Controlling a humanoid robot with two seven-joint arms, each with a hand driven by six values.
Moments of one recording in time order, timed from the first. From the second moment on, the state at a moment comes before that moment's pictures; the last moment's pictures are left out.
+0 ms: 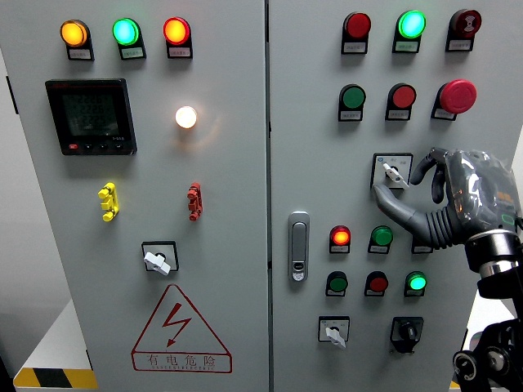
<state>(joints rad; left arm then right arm) -0.04 -0.10 0.10 -0.13 0.05 -0.07 -0.07 0.80 0.16 1.58 1.56 -2.68 0.08 -0.20</state>
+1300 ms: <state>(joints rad) -0.04 -0.10 0.09 -0.13 0.05 -0.07 -0.07 0.82 0.16 1.57 1.52 -2.68 0.08 -0.20</state>
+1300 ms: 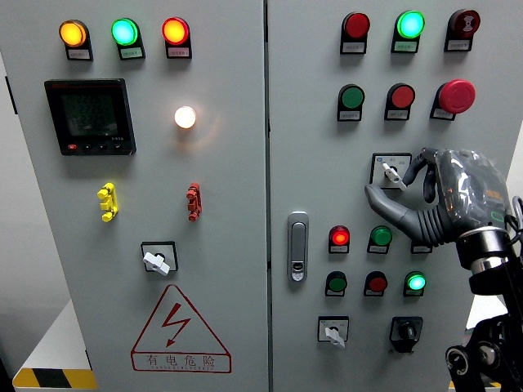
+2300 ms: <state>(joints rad) -0.04 -0.10 0.10 -0.13 0.05 -0.07 -0.07 0.83 0.16 1.56 1.51 -2.69 0.08 -0.21</state>
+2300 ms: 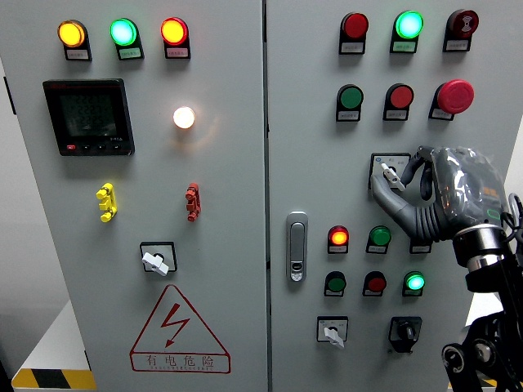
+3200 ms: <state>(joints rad) -0.04 -0.10 0.09 -0.13 0.05 -0.07 -0.07 0.83 0.16 1.55 1.51 -2.69 0.08 -0.22</state>
